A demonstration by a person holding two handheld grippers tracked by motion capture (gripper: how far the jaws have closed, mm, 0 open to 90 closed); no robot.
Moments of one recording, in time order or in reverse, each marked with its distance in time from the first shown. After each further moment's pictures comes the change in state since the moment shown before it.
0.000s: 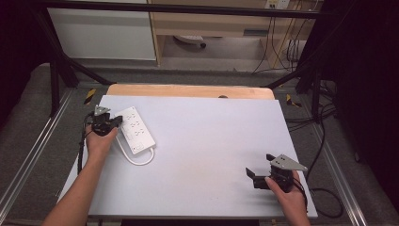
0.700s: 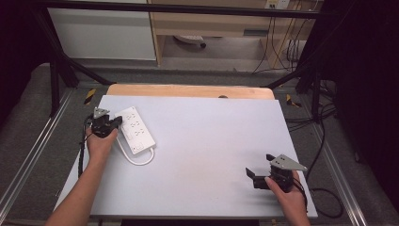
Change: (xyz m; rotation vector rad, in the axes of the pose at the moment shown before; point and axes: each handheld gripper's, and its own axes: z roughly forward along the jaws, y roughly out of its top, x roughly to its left) left arm 0.001 -0.008 0.001 -0.038 0.008 -0.021; right arm 0.000 0.000 0.000 0.002 0.000 -0.001
